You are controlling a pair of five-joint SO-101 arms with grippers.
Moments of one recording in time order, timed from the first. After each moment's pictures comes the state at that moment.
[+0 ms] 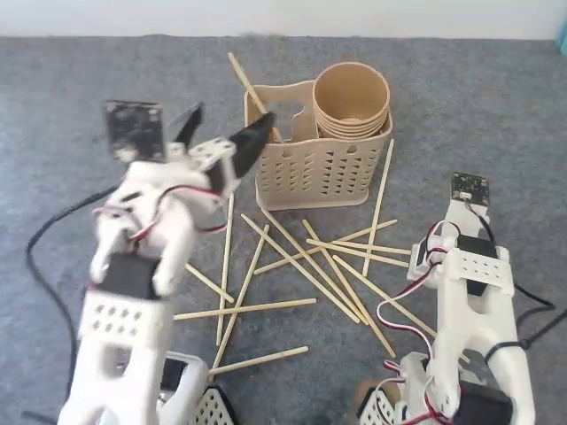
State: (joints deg) left arm 2.3 -54.8 45.0 39.7 11.4; right arm 10.2 -25.9 58.6 54.1 -0.7
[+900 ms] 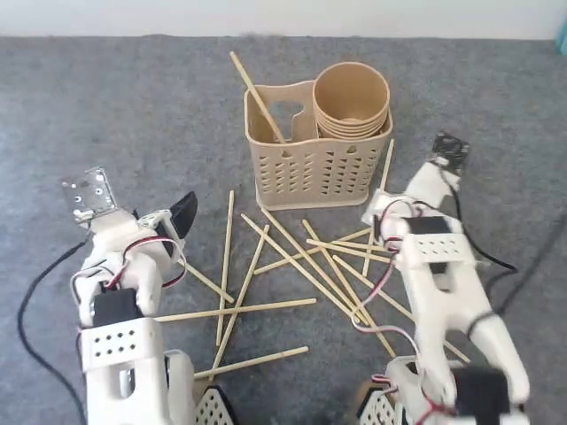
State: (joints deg) left arm -19.0 -63.7 75.0 42.0 14.9; right arm -7.6 -19.3 51.4 34.8 -28.8
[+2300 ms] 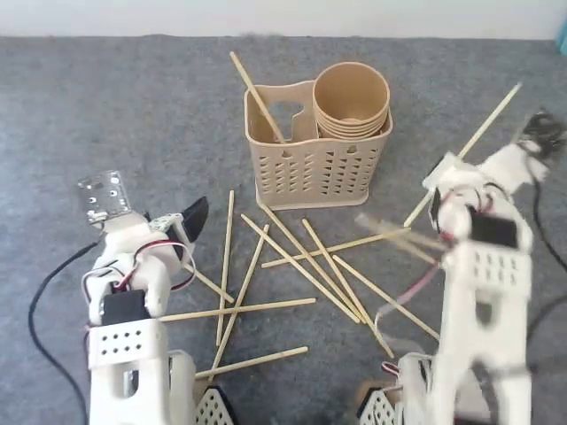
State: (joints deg) left arm -14.9 -63.7 78.1 39.7 14.9; right arm 7.5 -37.9 40.5 45.9 -27.7
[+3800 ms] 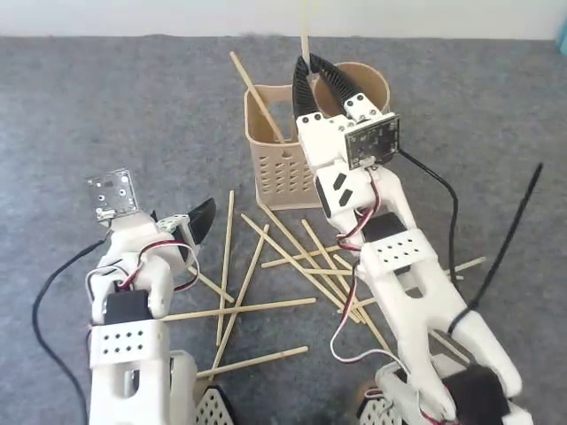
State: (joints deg) left arm -14.1 -63.7 78.0 39.9 13.8; right arm -24.1 -21.7 46.3 -30.2 5.1
